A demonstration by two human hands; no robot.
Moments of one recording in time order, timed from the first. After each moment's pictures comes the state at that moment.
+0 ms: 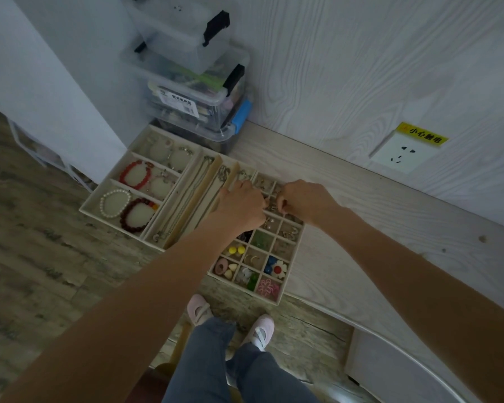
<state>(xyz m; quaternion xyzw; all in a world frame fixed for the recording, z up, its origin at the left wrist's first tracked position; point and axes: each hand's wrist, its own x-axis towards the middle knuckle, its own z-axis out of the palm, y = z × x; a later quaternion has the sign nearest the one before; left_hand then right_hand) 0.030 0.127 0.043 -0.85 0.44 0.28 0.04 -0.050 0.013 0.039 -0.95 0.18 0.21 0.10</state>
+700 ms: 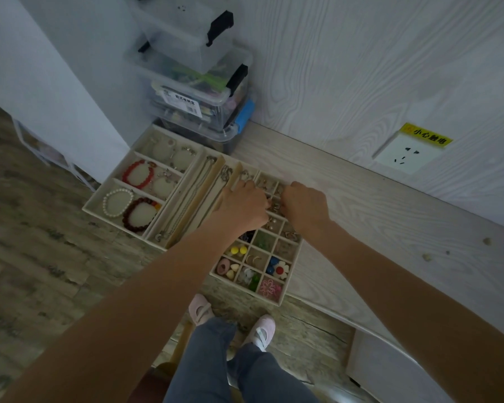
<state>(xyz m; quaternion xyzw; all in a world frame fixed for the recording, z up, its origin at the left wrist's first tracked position) 0.032 0.126 0.040 -0.85 0.44 0.28 0.03 -0.052 0.035 0.022 -0.96 0.26 0.13 0.02</state>
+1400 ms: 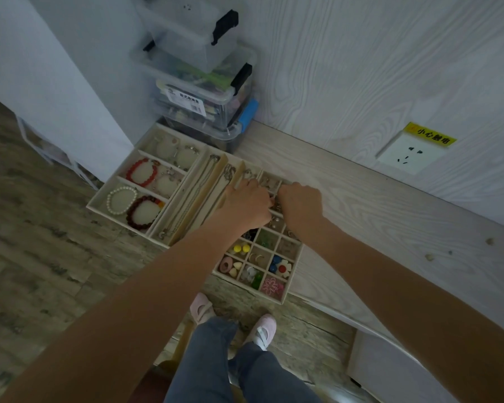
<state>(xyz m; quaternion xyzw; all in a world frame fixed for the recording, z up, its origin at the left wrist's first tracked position) 0.032 0.126 0.041 -0.85 0.44 0.28 0.04 -0.042 0.047 0.029 -0.95 0.26 0.15 -0.01</state>
